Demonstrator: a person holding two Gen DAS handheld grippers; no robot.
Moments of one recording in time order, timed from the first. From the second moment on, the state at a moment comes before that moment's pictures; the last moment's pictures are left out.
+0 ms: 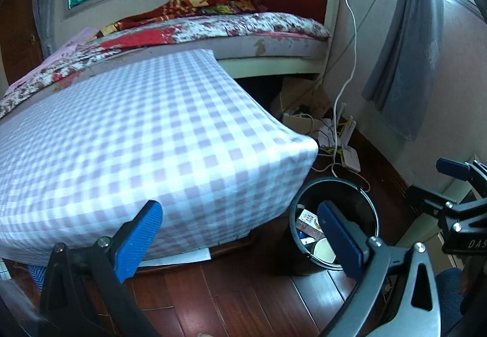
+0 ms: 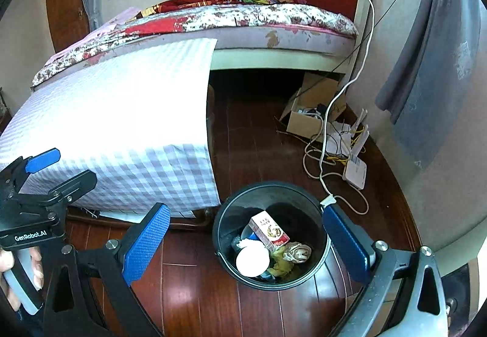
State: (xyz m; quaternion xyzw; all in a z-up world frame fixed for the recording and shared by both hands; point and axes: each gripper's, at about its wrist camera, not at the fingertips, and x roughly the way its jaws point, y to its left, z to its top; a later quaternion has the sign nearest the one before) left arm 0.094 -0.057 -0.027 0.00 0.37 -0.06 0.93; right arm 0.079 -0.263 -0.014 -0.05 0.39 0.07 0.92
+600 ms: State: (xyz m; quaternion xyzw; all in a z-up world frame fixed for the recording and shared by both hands) left arm 0.058 -0.027 0.022 -0.01 0.34 -0.03 0.94; right arm 0.047 -0.235 0.051 -0.05 0.35 0.07 0.93
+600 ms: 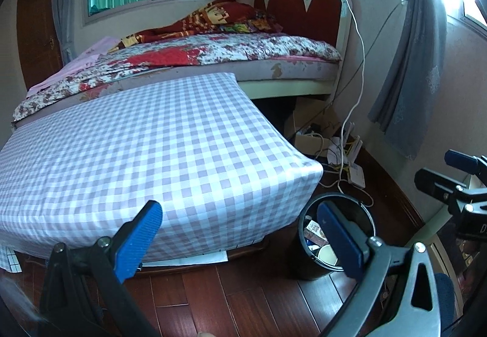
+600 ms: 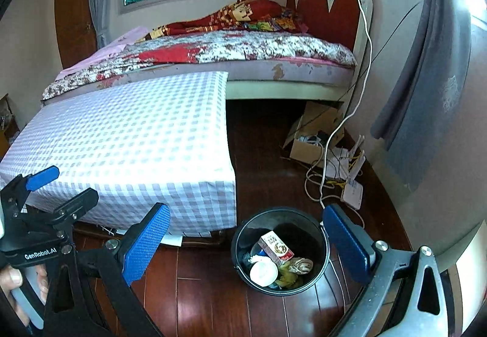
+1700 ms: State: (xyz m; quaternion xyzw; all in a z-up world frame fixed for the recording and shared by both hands) left arm -0.026 -0.042 0.083 0.01 0.25 -0.01 0.97; right arm -0.044 -0.247 0.111 -0.04 0.27 0.07 0.96
